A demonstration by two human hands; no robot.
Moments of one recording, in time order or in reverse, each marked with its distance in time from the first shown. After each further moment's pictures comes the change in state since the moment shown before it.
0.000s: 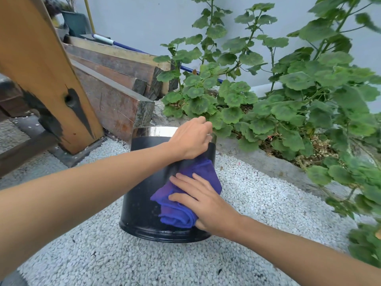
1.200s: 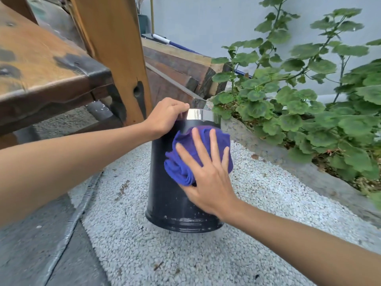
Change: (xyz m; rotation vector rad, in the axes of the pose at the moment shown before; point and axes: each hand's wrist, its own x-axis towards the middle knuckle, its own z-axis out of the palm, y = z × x) left_hand -0.108 -0.129 -0.111 -0.632 0.196 -0.484; right_hand 0.116 -0.079 0.015 -0.087 0.113 0.240
